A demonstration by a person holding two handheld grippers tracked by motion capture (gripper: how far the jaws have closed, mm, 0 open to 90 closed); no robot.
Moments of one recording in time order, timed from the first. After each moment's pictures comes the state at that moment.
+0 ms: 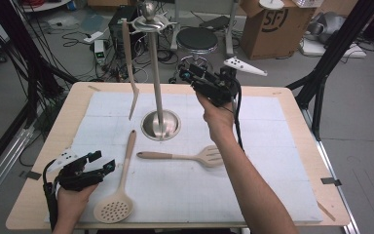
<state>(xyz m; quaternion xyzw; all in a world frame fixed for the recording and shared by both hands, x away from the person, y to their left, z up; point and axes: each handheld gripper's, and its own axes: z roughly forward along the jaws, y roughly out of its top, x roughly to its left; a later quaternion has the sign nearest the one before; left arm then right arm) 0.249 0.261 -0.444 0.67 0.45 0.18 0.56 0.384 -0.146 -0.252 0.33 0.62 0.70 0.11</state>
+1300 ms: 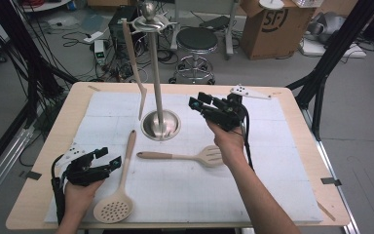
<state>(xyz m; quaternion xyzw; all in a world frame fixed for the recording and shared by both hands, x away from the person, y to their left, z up) 0.263 0.248 -0.444 0.67 0.44 0.17 0.57 0.360 -0.174 -0.306 0.35 0.65 0.67 0.08</state>
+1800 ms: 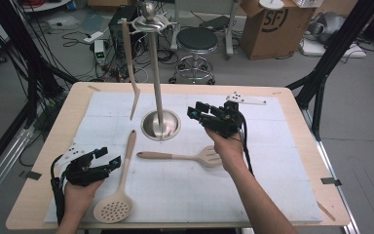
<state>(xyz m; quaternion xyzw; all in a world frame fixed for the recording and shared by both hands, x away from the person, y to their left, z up) 0.262 0.248 -0.443 0.67 0.44 0.17 0.57 0.356 -0.173 -0.327 0.35 0.67 0.65 0.05</state>
